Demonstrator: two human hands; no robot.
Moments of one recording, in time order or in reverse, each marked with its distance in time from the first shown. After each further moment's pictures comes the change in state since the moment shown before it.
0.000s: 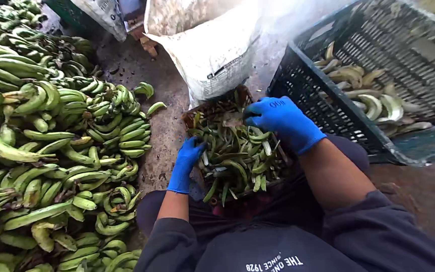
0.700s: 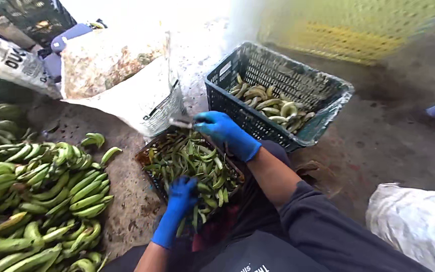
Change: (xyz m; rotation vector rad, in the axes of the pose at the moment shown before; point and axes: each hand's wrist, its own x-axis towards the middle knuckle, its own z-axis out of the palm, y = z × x) left_hand -0.040 0.018 0.084 0.565 -0.102 0.584; right_hand -0.036 0.044 -0.012 0.750 0.437 -0.098
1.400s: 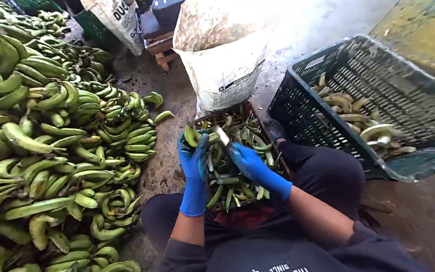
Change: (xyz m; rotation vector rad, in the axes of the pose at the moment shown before) left_hand -0.040 -0.007 -0.075 -1.380 1.135 0.070; right_hand -0.088 -0.033 0.154 0.219 -0.254 -0.005
